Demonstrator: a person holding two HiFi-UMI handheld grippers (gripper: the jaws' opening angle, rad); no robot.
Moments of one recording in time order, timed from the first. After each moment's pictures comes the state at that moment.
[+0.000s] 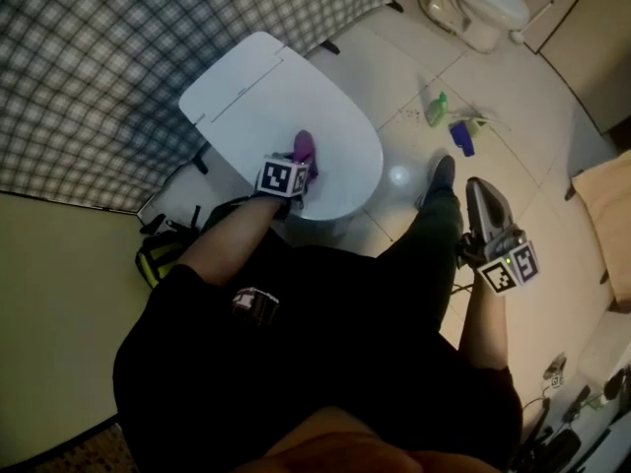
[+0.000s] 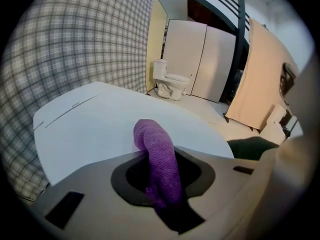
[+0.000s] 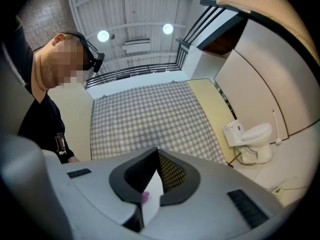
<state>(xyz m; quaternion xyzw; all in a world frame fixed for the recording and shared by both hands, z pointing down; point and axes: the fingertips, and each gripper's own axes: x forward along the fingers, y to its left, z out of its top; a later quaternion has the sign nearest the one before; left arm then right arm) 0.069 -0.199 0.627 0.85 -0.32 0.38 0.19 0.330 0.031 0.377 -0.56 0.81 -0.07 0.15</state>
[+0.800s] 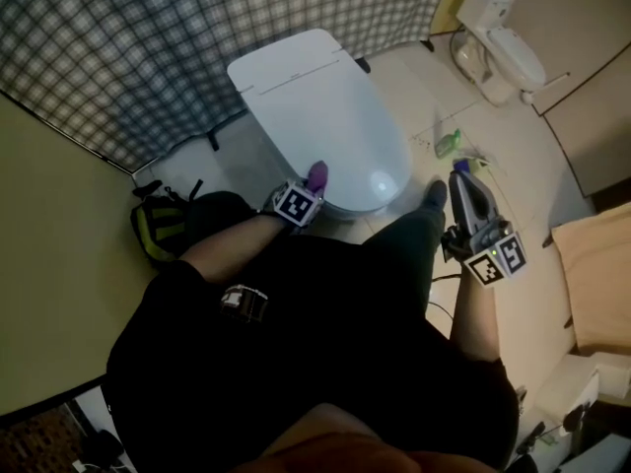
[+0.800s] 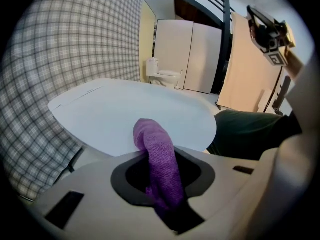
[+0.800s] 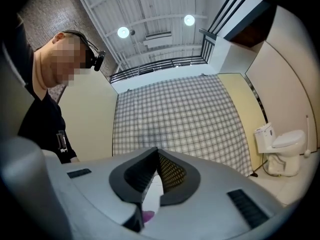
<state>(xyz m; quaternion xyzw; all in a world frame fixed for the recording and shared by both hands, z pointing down) -0.025 -0.101 0.666 0.86 -0.27 0.39 0.17 0.167 0.005 0.323 -0.46 0.88 -0.02 0.10</state>
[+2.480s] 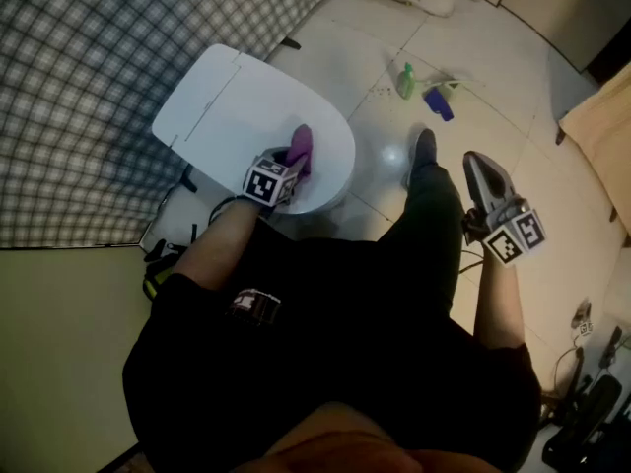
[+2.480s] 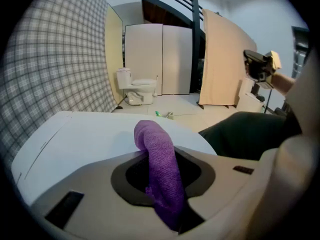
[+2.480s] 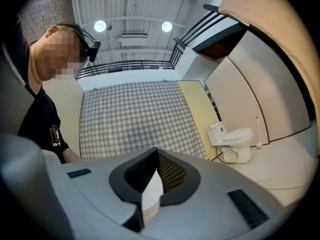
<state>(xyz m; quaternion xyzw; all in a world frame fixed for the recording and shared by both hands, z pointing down) 0.125 -0.163 0.621 0.91 -0.17 0.38 0.06 0.373 0.072 0.397 -0.62 0.77 -0.07 0.11</state>
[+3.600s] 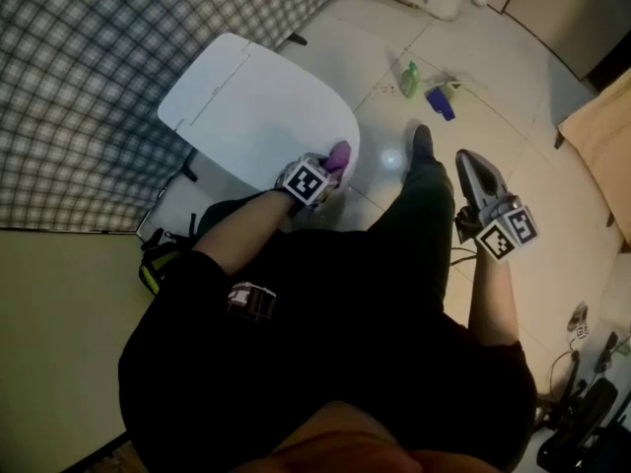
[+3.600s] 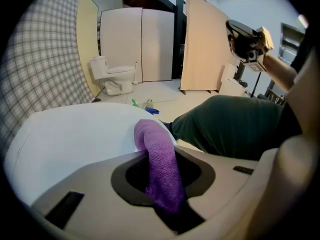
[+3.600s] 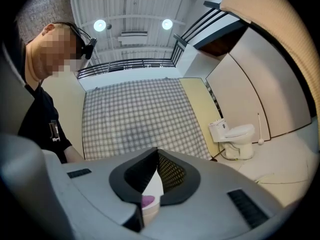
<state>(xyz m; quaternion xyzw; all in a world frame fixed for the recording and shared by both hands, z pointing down) 0.171 -0.065 0.665 0.90 -0.05 0.44 0.04 0.344 0.084 0.408 -0.61 0.78 -0.08 0.11</state>
